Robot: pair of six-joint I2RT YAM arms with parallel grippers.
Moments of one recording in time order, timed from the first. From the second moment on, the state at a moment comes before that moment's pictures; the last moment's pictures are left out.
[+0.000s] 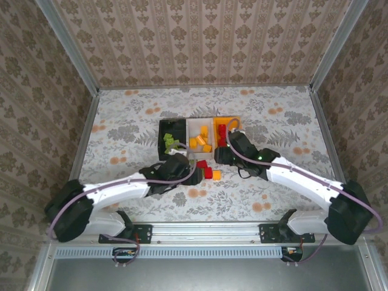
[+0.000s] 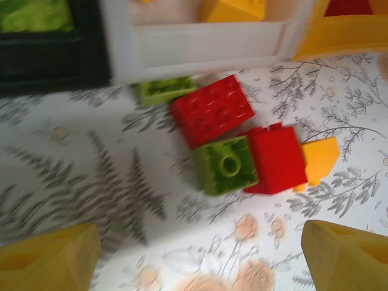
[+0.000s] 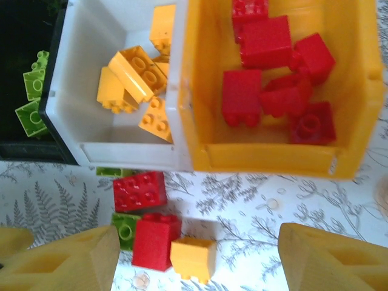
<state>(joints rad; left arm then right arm) -0.98 1.32 0.65 -0.19 -0.12 -0.72 0.70 1.25 0.86 -0.46 0.21 0.66</state>
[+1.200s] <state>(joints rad) -1.06 1.35 0.70 -0.38 -0.23 -0.64 0.66 1.05 0.76 -0.48 0.24 0.69</state>
